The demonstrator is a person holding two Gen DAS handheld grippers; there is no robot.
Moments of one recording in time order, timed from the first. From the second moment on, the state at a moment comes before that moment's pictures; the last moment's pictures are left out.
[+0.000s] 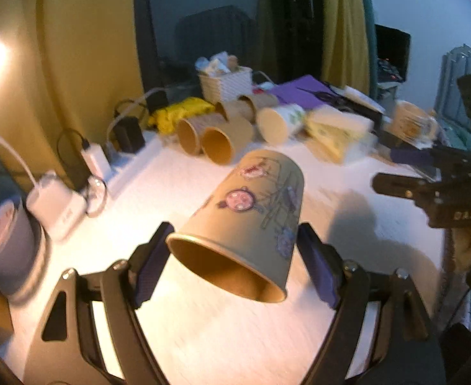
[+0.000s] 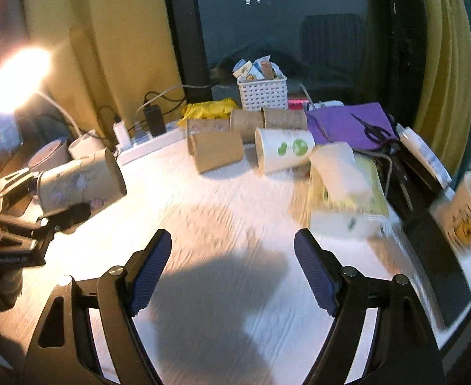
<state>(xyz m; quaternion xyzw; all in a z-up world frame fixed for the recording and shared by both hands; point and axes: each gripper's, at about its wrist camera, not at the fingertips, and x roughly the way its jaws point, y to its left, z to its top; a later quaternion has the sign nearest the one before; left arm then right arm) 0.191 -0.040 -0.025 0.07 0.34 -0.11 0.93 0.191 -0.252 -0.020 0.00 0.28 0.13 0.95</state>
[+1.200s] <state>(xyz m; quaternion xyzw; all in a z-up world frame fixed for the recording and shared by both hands) 0.071 -0.065 -0.073 0.07 0.39 -0.16 0.90 0.101 -0.224 -0.089 -0.04 0.32 0.19 0.93</state>
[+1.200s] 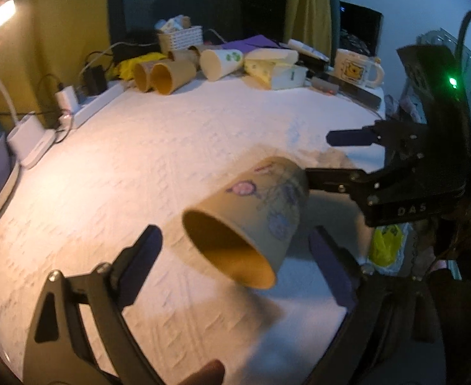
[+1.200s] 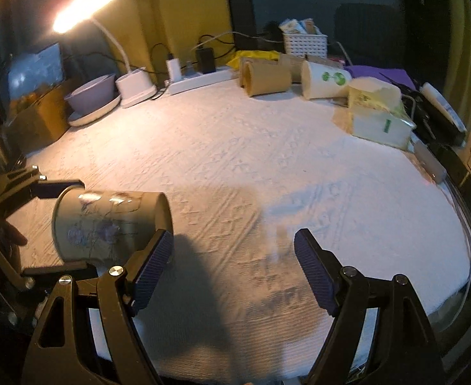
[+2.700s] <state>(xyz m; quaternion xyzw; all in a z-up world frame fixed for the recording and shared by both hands) 0.043 0.089 -0.081 -0.10 0.39 -0.03 0.92 0.122 -0.035 -0.084 -0.31 0.47 0.38 0.73</state>
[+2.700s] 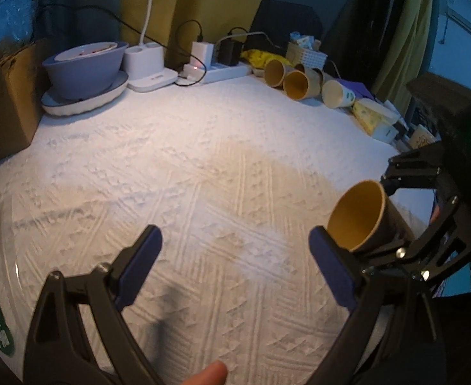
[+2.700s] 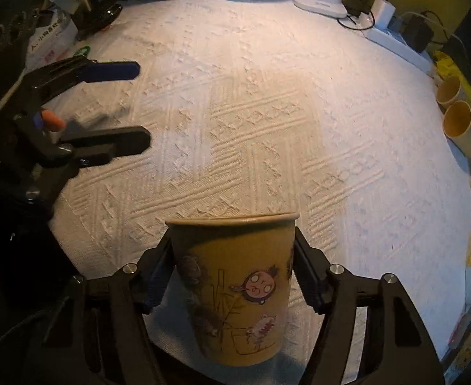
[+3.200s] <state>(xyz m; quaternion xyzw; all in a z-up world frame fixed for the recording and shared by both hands) 0.082 0.071 -0.056 -0.12 0.35 -0.02 0.93 0.156 -0.113 -0.050 -0.13 0.29 0.34 0.89</state>
